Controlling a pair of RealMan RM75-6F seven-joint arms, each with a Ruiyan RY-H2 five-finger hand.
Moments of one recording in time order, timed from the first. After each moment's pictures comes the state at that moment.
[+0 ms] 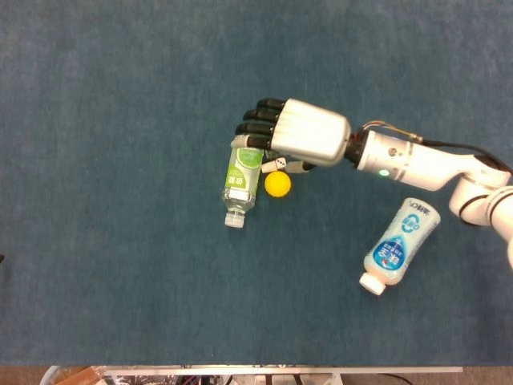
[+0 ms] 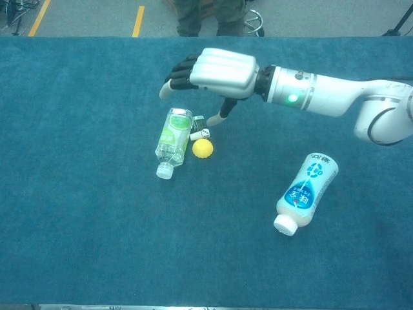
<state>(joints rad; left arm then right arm) -0.03 -1.41 0.00 -1.03 1.41 1.27 -0.47 1.08 -1.88 -0.10 -0.47 -1.94 1.28 0.57</state>
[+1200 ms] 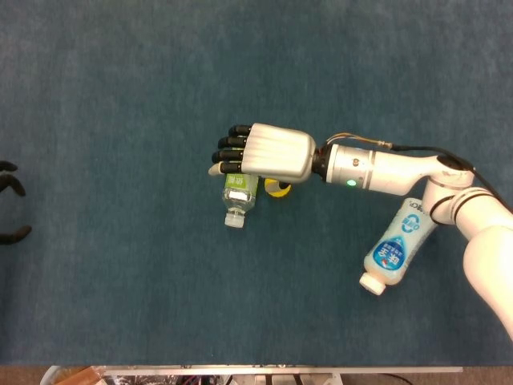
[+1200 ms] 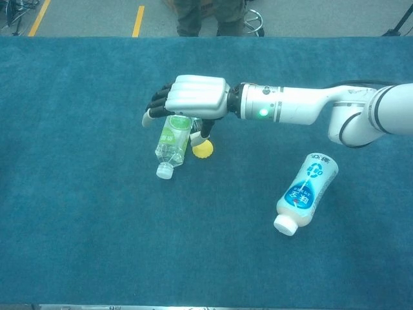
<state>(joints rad) -0.17 -1.30 -0.01 -1.23 1.54 1.30 -0.23 1.16 -2.01 -0.20 -0.34 -1.92 1.23 0.67</state>
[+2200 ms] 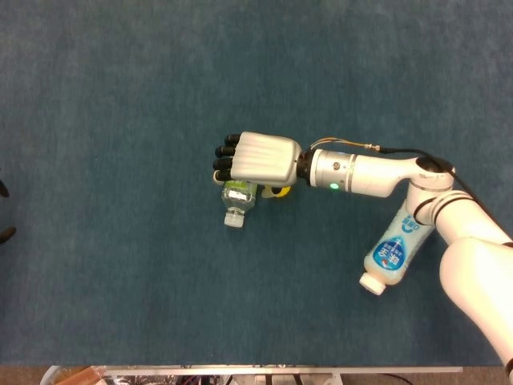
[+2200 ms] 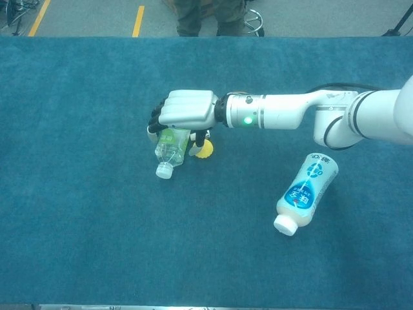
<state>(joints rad) -0.15 -1.29 0.01 -1.19 1.51 1.32 -0.30 1.20 -2.09 -0.26 -0.24 -1.92 1.12 0.73</state>
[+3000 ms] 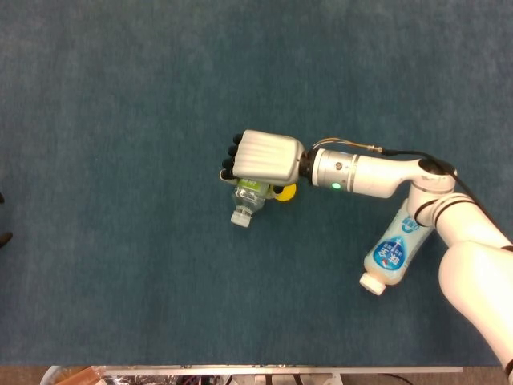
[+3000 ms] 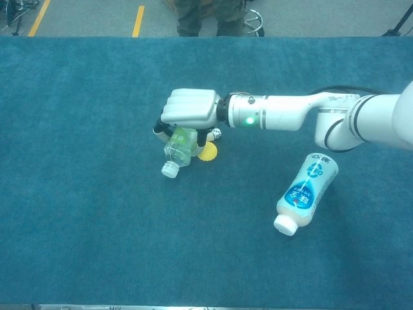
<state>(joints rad) -0.14 -1.31 0.02 -1.15 1.49 1.31 -0.33 1.19 -2.10 -0.26 -0.21 -1.89 1.13 0.72</state>
